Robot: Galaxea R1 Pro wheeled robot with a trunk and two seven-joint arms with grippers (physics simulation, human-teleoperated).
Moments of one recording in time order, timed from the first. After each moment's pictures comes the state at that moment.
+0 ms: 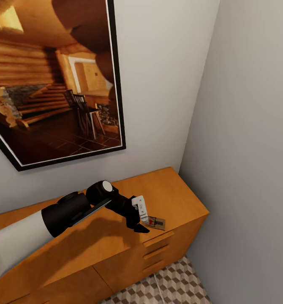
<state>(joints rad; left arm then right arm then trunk) -1.06 0.26 -1.07 -1.33 0.29 0.75 -0.79 -0.16 0.02 0.54 -0.02 -0.62 -0.60 0.08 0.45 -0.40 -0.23</state>
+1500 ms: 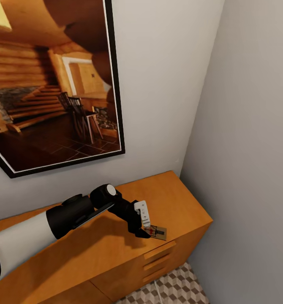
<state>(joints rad) -1.06 0.24 -1.11 -1.31 0.29 0.75 -0.79 -0.16 0.03 0.54 -0.02 -0.62 -0.60 0.08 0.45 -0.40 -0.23</state>
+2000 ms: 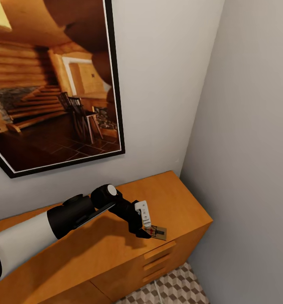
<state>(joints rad) -1.06 0.23 -1.11 -1.30 0.29 0.75 -0.79 -0.16 0.03 0.54 -0.02 -0.62 -0.60 0.08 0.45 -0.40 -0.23</state>
